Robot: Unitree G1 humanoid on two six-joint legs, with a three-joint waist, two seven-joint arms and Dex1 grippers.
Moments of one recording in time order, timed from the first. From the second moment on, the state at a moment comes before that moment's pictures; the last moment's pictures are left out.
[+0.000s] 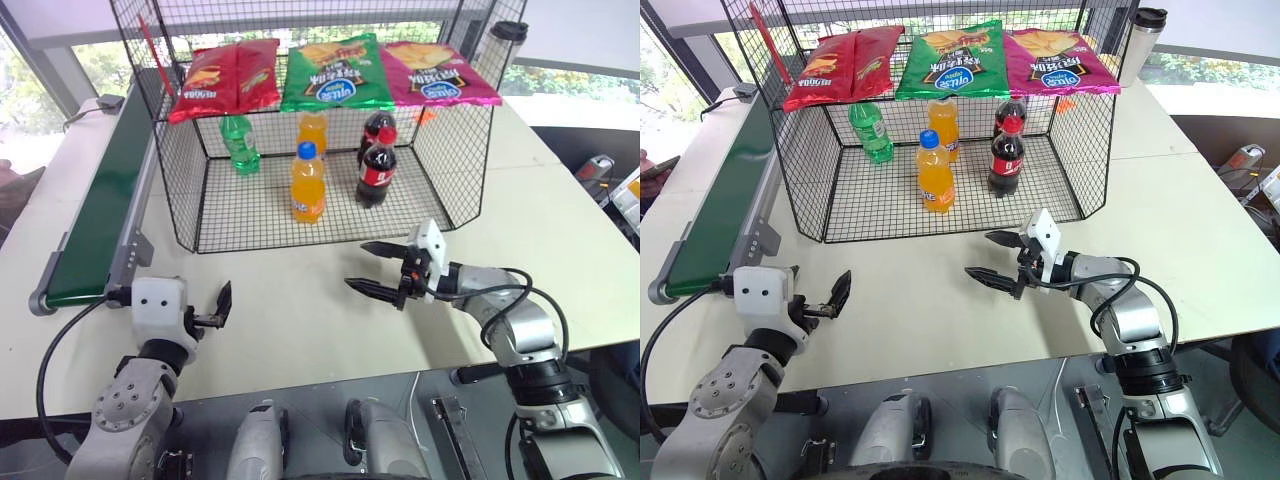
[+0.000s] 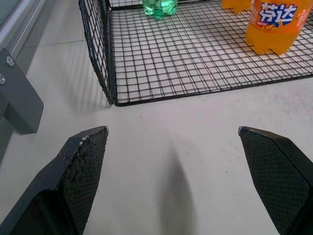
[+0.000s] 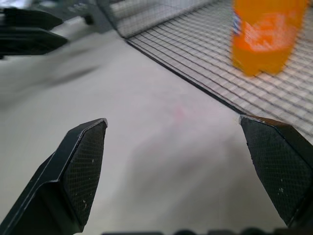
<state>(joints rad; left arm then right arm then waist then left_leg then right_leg) 0.29 0.21 0.17 -0.87 -0.23 0.73 -0.10 -0.35 -0.47 0.05 -0.05 0.42 0.38 1.03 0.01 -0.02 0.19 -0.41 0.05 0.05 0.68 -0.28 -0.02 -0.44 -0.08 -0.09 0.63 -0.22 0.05</state>
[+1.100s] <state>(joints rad) 0.24 0.20 0.31 -0.98 -0.30 0.85 -0.04 -0.41 -0.48 0.19 -0.08 0.36 0.19 1.17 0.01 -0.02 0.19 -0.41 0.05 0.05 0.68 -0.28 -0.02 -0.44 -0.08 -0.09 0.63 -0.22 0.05</state>
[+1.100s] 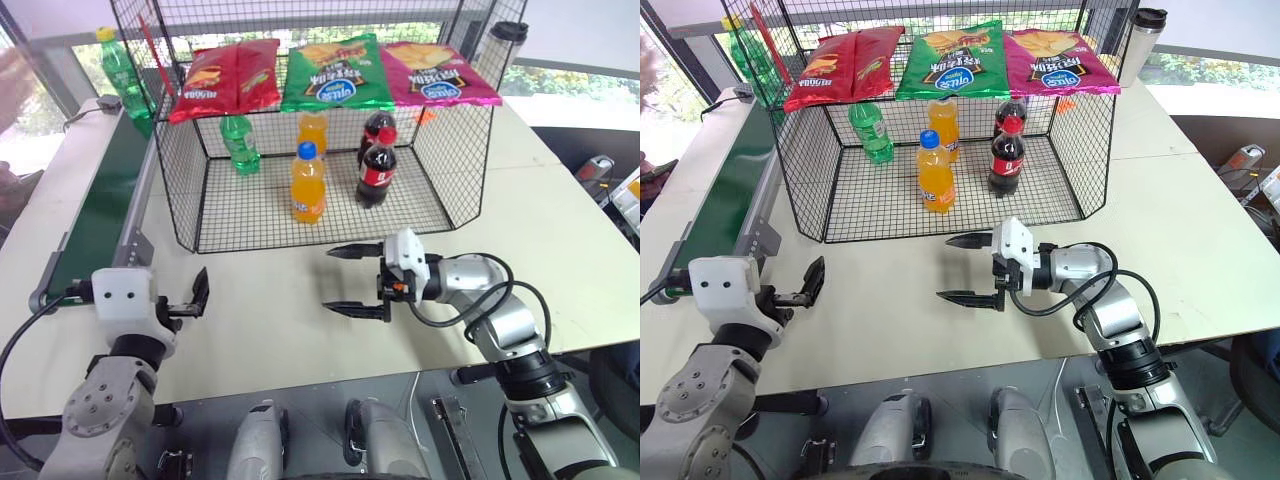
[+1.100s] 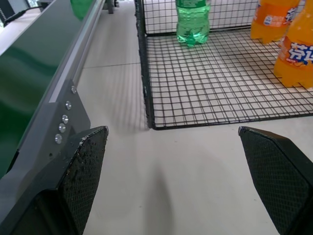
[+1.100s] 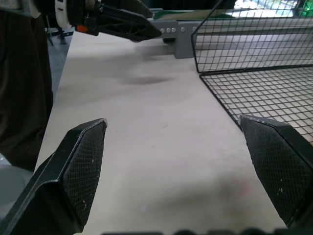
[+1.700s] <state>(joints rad) 0.28 0.15 0.59 -0.97 -0.39 0.84 -0.01 -0.41 -0.49 0.20 -0.07 0.34 0.19 1.18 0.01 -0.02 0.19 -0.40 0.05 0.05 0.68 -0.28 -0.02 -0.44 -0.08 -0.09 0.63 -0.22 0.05</state>
